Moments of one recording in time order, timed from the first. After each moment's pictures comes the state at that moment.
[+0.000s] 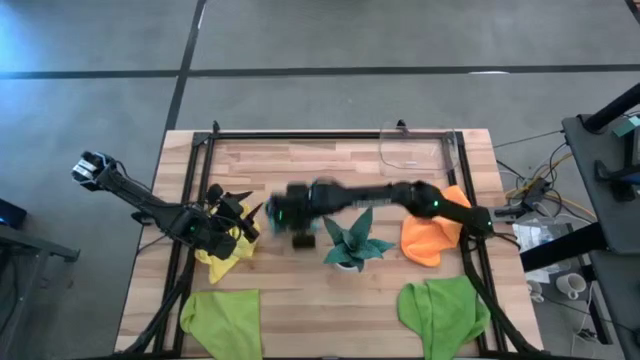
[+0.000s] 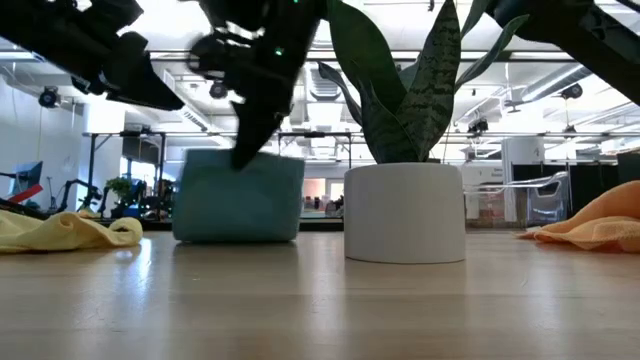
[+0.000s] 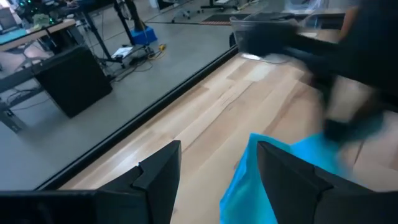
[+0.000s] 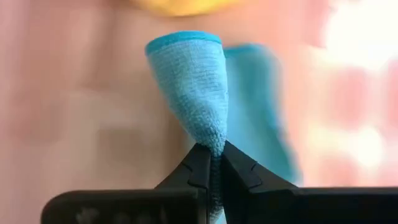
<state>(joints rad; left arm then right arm) -0.49 0.92 0.53 -0.46 -1.16 -0.65 0.00 2.43 2.34 -1.05 0.13 -0.15</state>
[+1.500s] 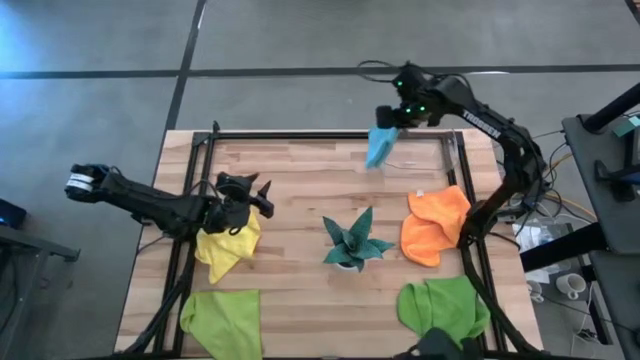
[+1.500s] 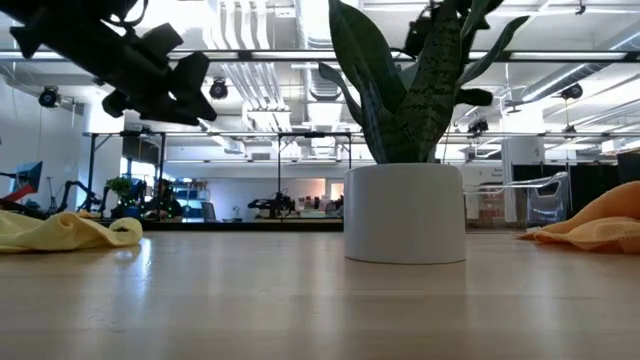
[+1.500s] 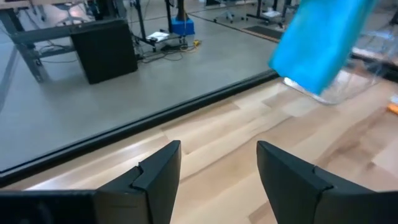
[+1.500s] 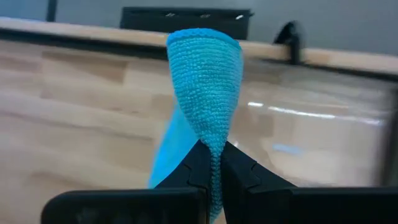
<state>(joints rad) -0.16 1.01 0.49 -0.05 -1.07 -0.57 -0.80 1.61 1.58 -1.12 0.02 0.60</state>
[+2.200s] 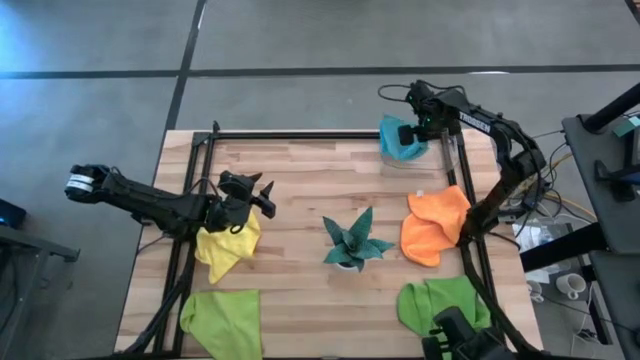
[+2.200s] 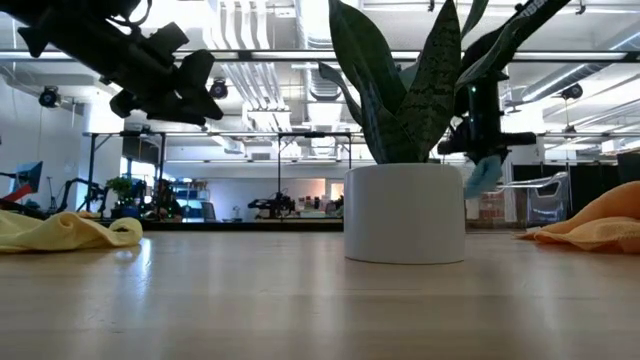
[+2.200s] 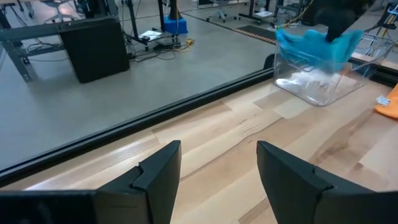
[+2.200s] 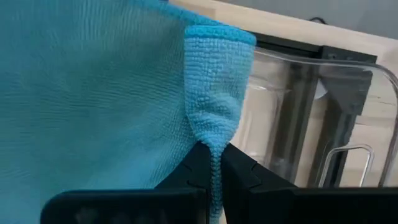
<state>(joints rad) -0.14 1.02 0.49 -0.01 -1.03 -0.53 -1.02 1.66 1.26 -1.02 0.20 0.37</state>
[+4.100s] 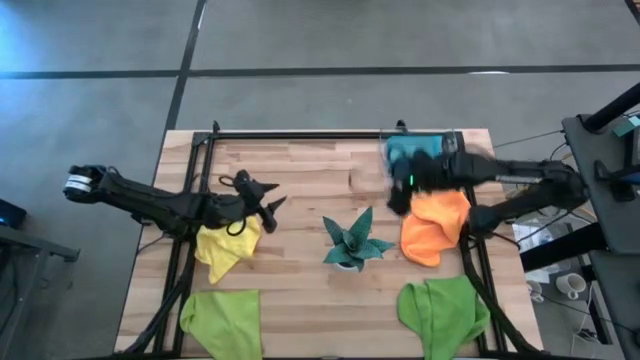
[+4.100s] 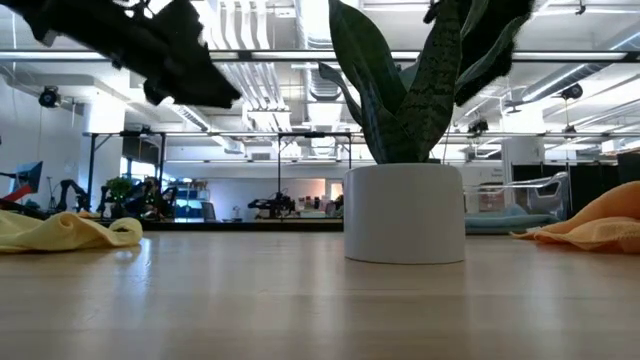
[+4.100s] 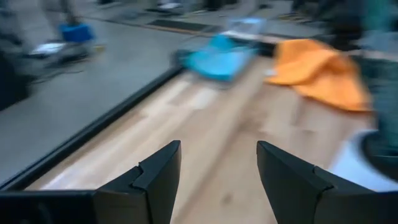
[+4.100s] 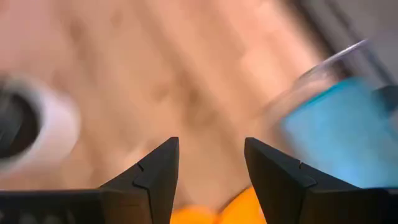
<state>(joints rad) -0.15 0.99 0.52 0.11 -0.65 -0.23 -0.05 1.20 1.09 -0.99 0.29 0.36</state>
